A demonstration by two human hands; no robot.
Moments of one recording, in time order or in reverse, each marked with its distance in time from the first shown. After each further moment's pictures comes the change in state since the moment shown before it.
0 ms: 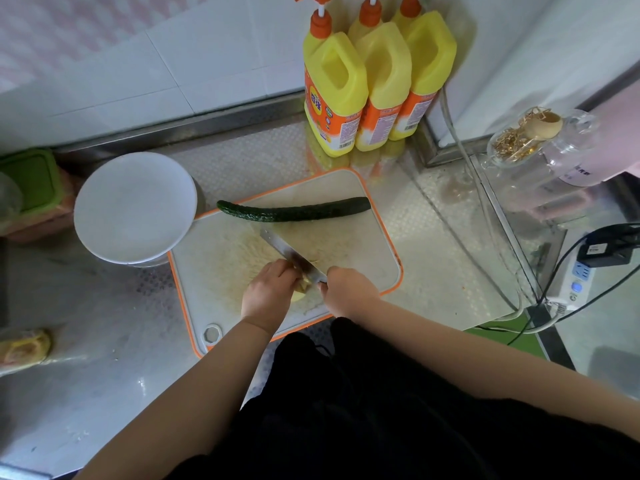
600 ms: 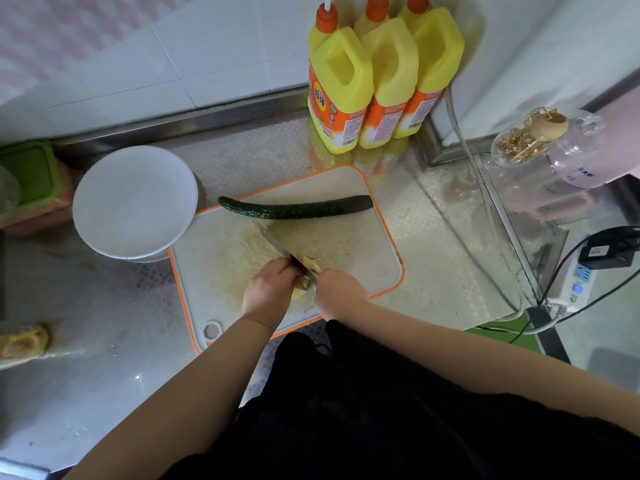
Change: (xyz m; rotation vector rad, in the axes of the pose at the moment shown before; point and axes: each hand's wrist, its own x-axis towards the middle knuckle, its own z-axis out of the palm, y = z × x) left_hand -0.001 -0.005 0.005 -0.059 0.005 -0.002; right_hand 0.000 -0.016 0.008 -0.063 -0.058 0.020
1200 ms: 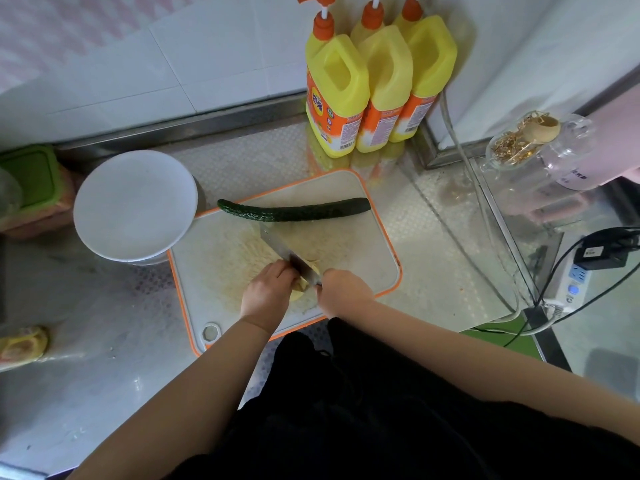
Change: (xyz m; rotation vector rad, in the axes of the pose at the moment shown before) left_hand 0.000 0.004 -0.006 0.075 -0.025 -0.008; right_hand 0.002 0.010 -0.003 0.046 0.040 -0.019
